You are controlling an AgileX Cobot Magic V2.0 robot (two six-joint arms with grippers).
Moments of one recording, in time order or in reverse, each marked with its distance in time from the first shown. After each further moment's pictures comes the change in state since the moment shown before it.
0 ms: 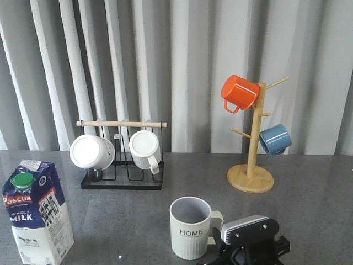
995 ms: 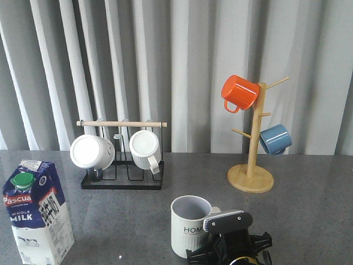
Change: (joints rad) left arm 0.000 0.000 0.000 0.000 0.000 0.000; right arm -0.001 0.243 -0.235 0.204 0.005 -0.151
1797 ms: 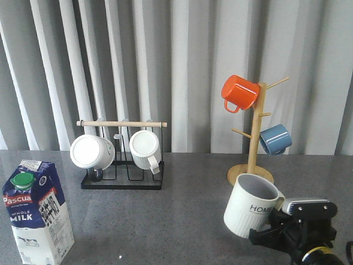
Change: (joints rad) left arm 0.000 0.000 0.000 0.000 0.000 0.000; right arm -0.383 -0.195 0.209 -0.557 -0.060 0.482
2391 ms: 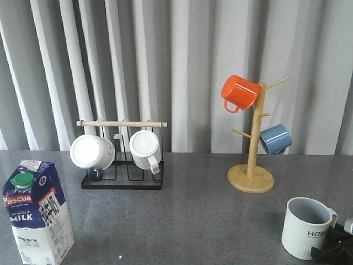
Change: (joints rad) left arm 0.000 0.000 0.000 0.000 0.000 0.000; right arm -0.458 0.172 0.000 -0.450 -0.182 0.081
